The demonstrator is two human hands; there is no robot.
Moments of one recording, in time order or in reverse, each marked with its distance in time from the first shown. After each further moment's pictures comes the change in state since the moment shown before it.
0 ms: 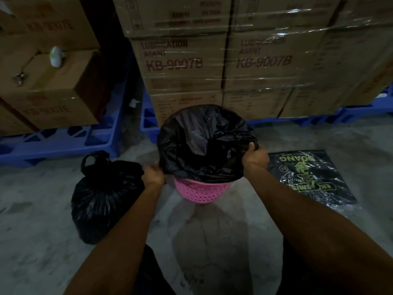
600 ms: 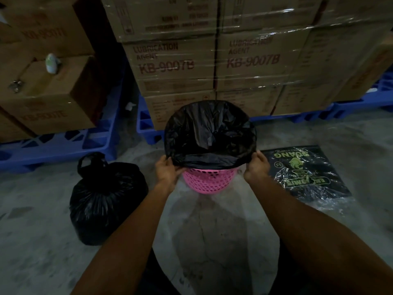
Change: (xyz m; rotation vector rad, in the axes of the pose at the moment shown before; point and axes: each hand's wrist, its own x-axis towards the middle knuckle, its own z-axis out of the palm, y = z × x) left_hand -0.078 0.034 0.034 -0.519 -0.283 0.063; right_hand -0.003 0.032 -0.023 0.967 -0.102 0.392
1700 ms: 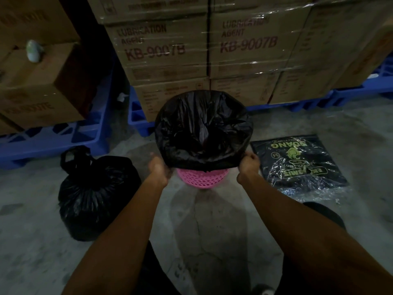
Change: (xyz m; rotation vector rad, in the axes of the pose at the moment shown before) left_hand 0.034 -0.017 -0.005 -0.063 0.158 -0.297; right_hand 0.028 0.036 -0.017 -0.337 0.047 -0.027
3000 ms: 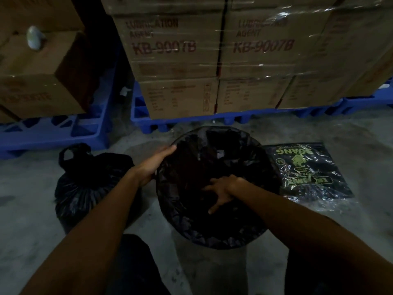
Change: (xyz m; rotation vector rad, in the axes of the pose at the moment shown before) left_hand -0.026 0.052 -0.024 0.623 -0.514 0.019; right_hand -0.051 0.008 0.030 -2.370 -1.211 -0.627
